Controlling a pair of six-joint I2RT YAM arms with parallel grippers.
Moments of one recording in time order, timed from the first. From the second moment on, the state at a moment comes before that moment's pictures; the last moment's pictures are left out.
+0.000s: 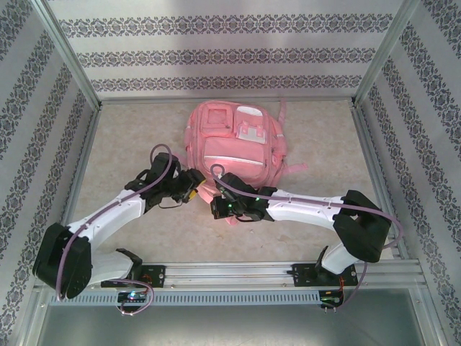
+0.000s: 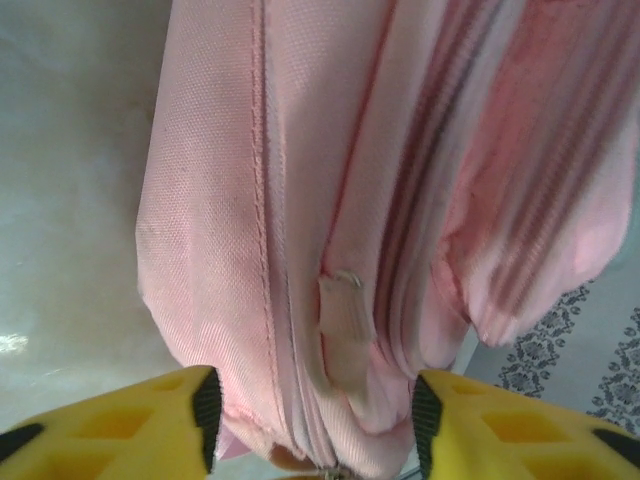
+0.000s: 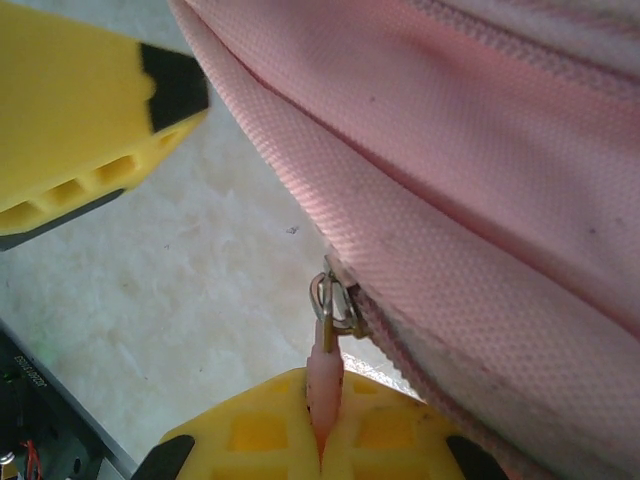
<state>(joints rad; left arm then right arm) -0.44 1.25 0.71 -0.25 0.34 -1.27 1.00 1.56 0.92 -0.22 -0.11 0.78</state>
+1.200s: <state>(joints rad) -0.39 1.33 0.83 -0.34 0.32 -1.15 0.81 1.23 0.66 -0.36 -0.02 0.73</state>
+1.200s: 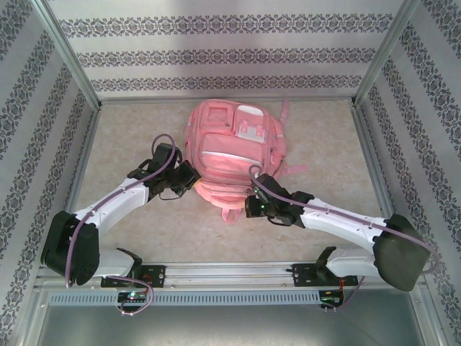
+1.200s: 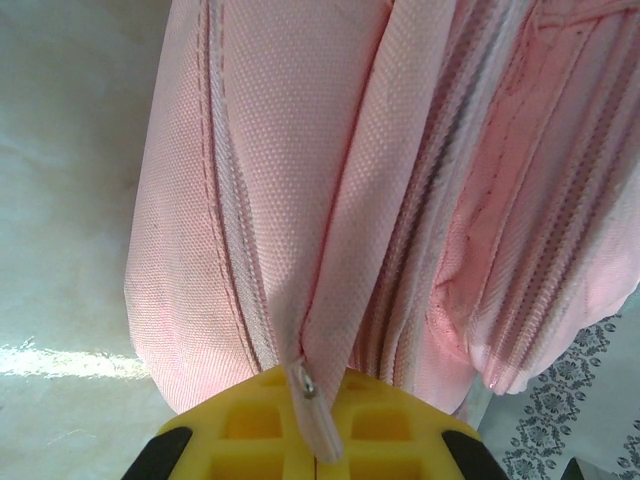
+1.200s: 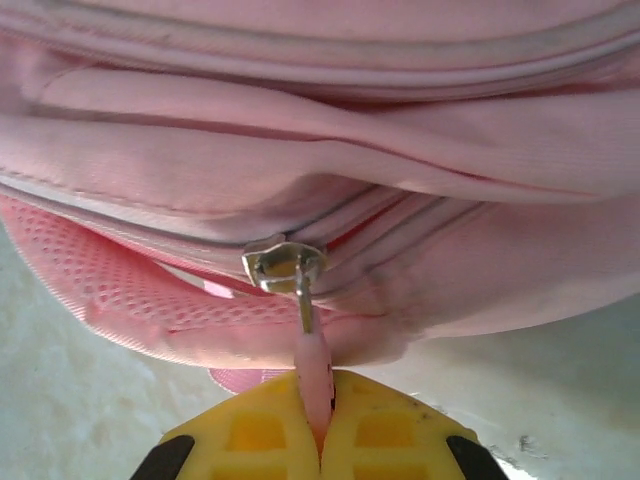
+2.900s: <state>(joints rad) -0.32 1.25 0.74 -0.40 0.36 -1.32 1.05 1.70 1.05 -0.12 -0.05 0.87</state>
